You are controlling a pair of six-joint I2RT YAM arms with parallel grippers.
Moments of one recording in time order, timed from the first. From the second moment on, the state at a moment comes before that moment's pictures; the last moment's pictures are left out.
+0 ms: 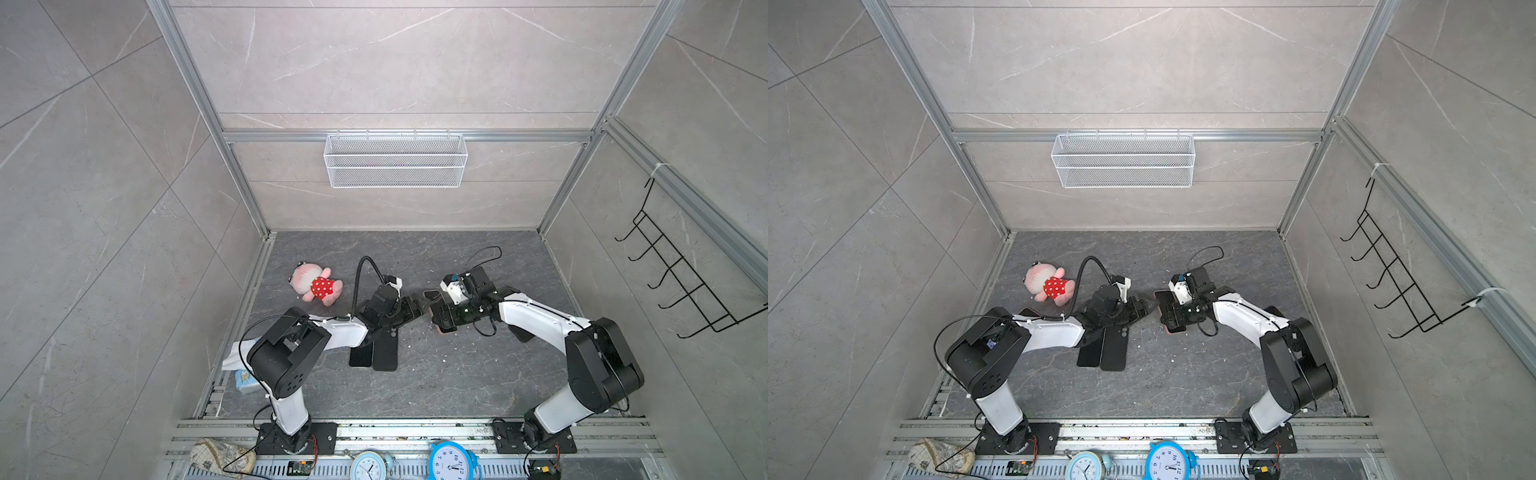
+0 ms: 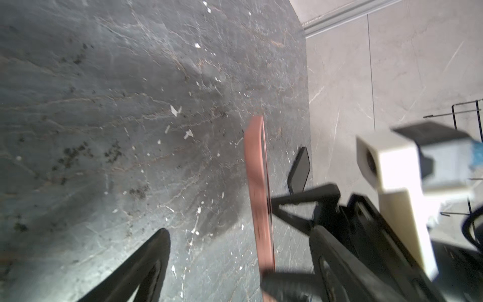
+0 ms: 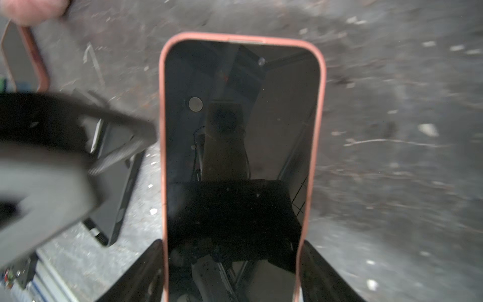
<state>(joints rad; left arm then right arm) -0.72 1.78 0.83 0.45 0.28 -1.06 0.44 1.59 0.97 -0.47 -0.36 0.14</state>
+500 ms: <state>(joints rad) -0.70 1.84 0.80 0.61 0.35 -1.15 0.53 1.58 0.96 -0.47 -0.36 0.14</state>
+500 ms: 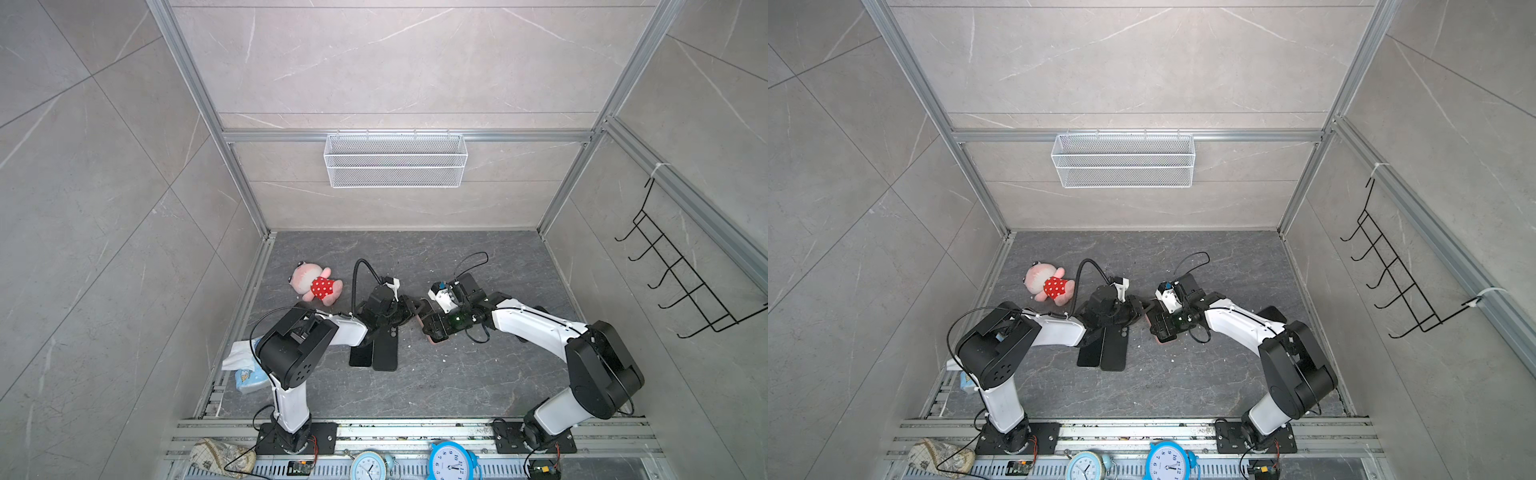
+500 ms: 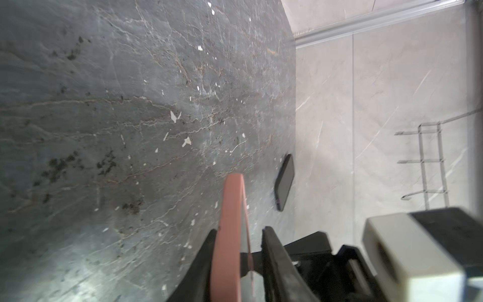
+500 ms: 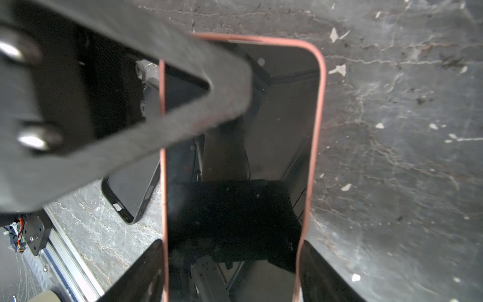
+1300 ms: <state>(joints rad) -0.65 1.24 0.54 0.67 0.11 -1.08 0.55 0.98 0.58 0.11 -0.41 0.71</state>
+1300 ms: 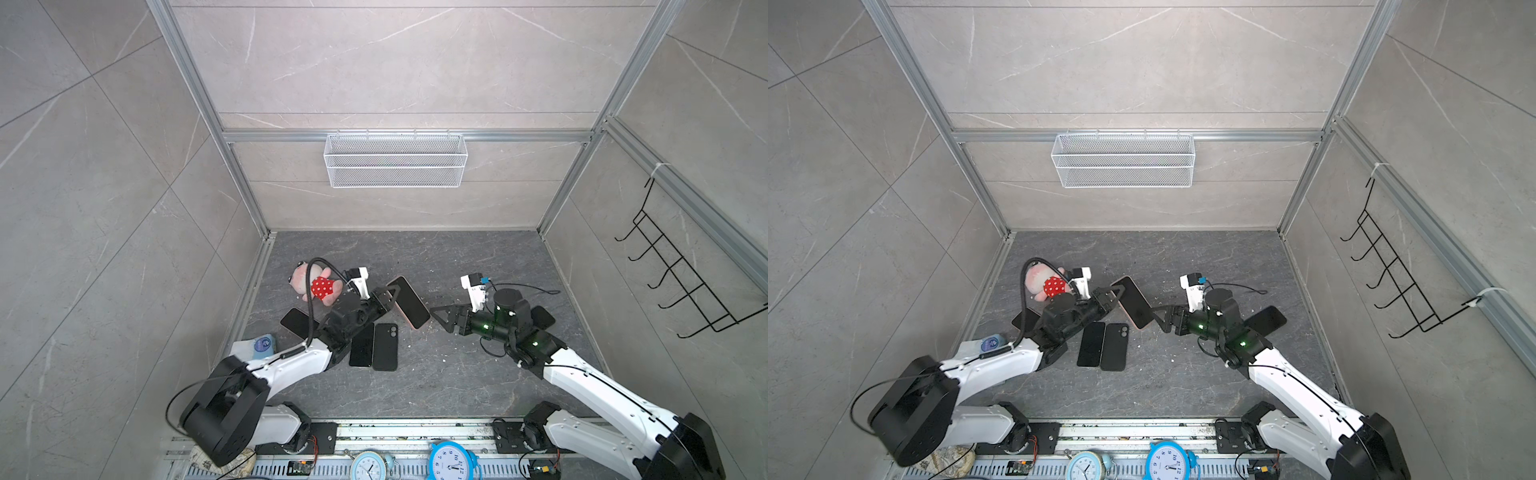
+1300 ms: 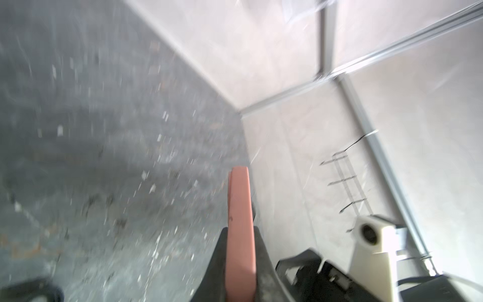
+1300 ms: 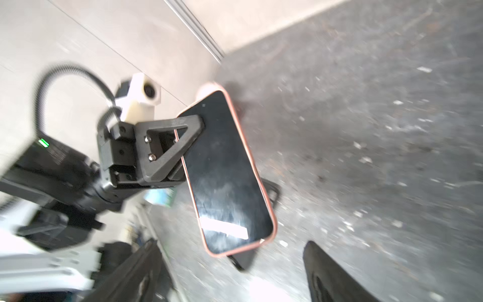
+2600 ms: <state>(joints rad) -0.66 1.13 0.41 1.03 -0.02 -1.27 0.82 1.19 0.55 0.67 -0.37 0.96</state>
